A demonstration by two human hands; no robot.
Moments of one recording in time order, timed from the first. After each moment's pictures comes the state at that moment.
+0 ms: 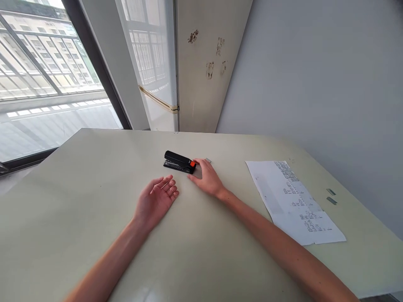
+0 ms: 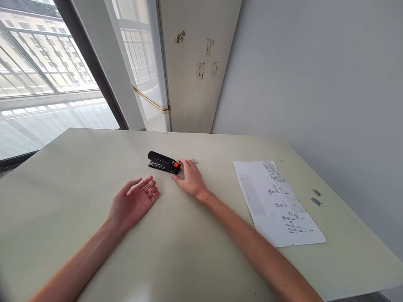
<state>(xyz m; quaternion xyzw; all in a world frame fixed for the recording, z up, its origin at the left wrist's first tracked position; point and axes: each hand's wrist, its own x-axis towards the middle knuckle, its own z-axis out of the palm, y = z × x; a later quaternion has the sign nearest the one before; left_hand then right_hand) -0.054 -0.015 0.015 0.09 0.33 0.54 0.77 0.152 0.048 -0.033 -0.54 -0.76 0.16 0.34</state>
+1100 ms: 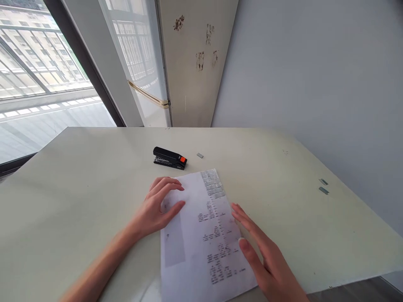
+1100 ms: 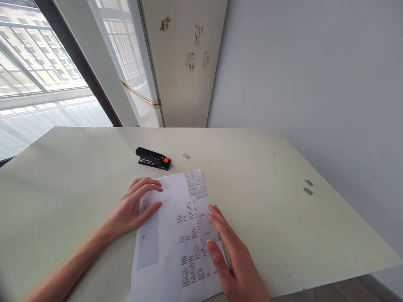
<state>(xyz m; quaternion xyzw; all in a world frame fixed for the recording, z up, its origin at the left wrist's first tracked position) -0.050 -0.028 0.001 0.83 0.39 0.31 0.24 0.240 -0.188 -0.002 -0.63 -0.59 0.37 0.33</state>
